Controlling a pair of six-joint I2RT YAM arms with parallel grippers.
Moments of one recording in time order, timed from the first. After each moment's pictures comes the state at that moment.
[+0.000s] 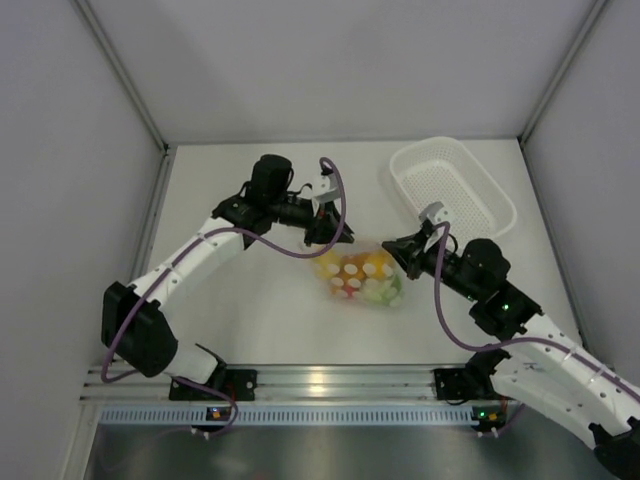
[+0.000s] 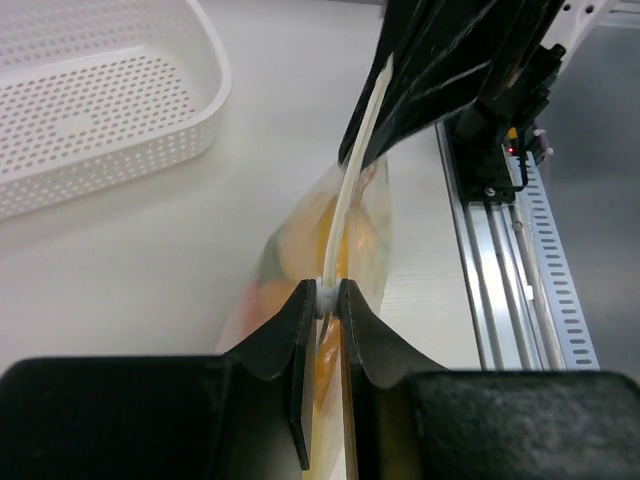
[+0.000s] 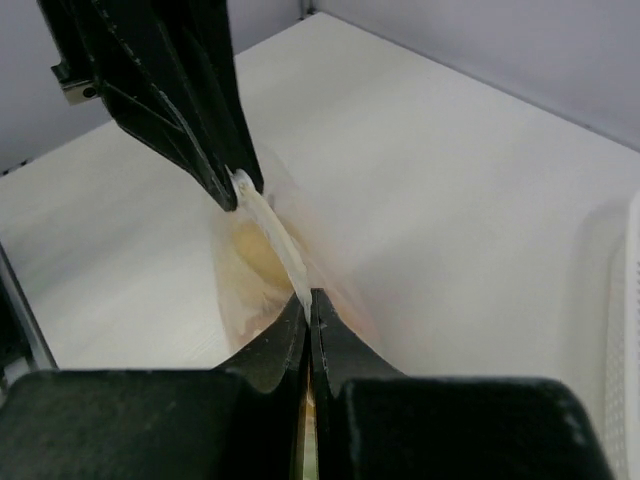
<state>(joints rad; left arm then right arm) -0.58 1.45 1.27 -0.32 1.03 0.33 0.67 0.72 0.61 0.05 -0.23 0.04</state>
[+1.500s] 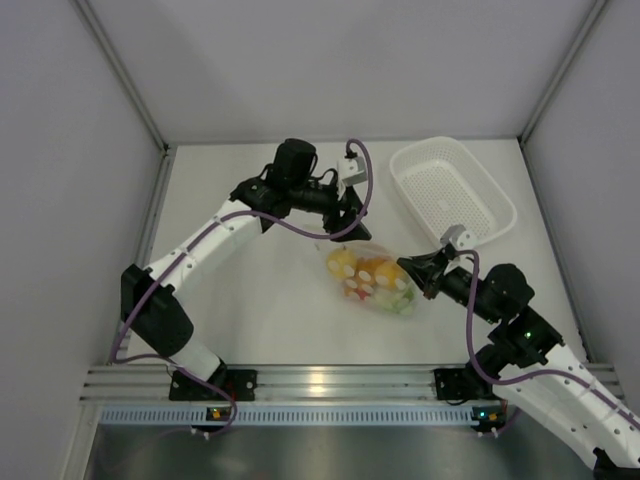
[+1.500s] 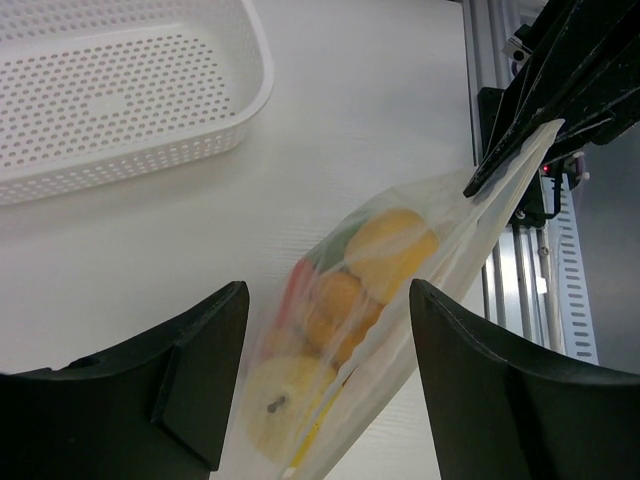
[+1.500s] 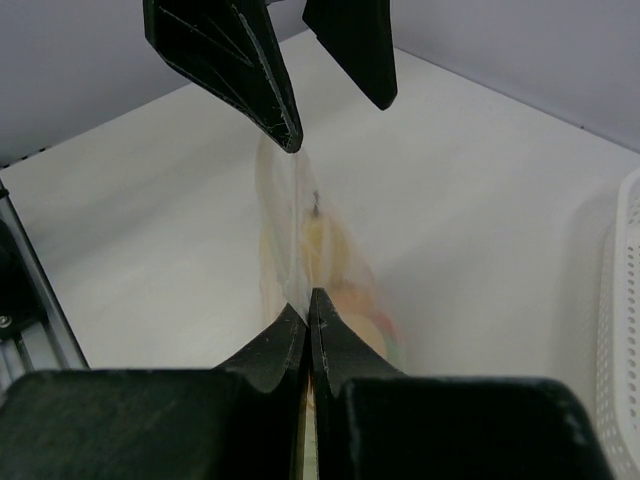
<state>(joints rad) -0.64 1.59 1.52 -0.46 0.85 0.27 0.66 0.45 0.52 -0.09 -0.20 0.05</state>
